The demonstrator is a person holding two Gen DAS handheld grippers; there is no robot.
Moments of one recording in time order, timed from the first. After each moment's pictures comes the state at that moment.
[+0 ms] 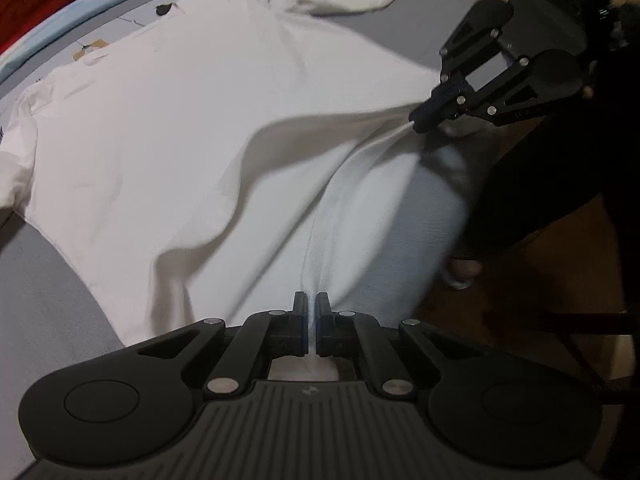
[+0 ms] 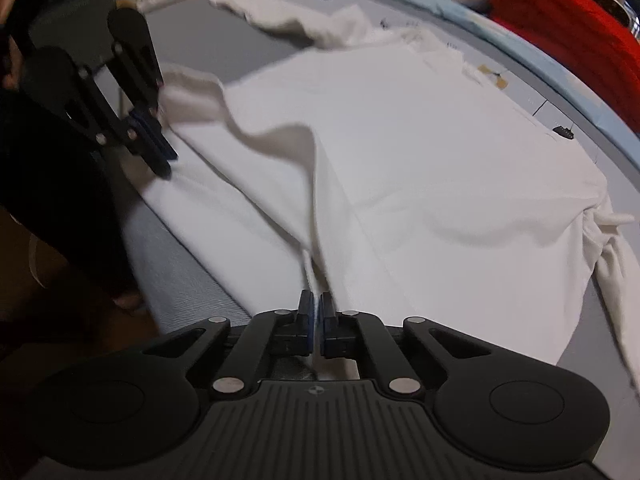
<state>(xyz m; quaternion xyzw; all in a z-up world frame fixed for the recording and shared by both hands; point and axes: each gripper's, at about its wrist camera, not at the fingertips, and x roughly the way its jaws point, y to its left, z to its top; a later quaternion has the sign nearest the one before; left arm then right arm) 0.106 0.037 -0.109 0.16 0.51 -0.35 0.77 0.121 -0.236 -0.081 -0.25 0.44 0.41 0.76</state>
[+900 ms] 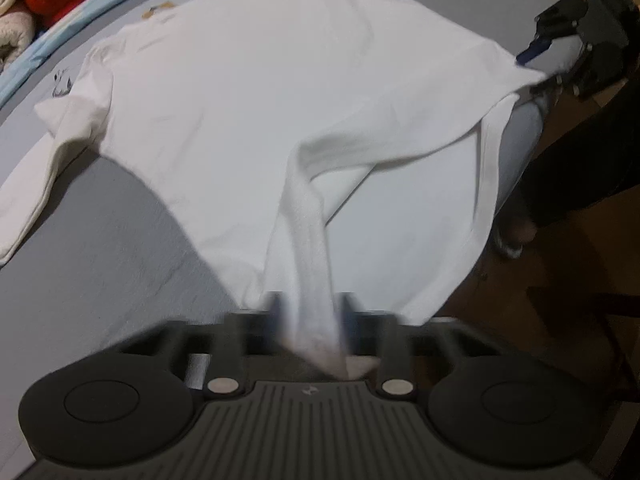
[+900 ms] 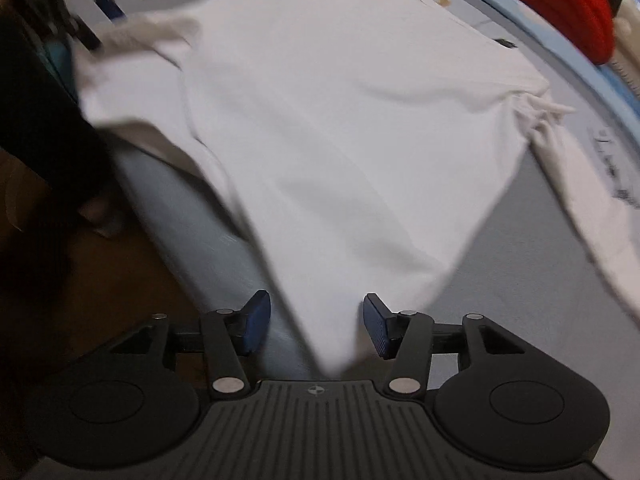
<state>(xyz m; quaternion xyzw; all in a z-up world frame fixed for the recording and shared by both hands) 0.091 0.076 -0.106 0.21 0.54 -0.25 0.77 0.095 -0.314 -0.083 -0.31 0.50 0.32 0.74</state>
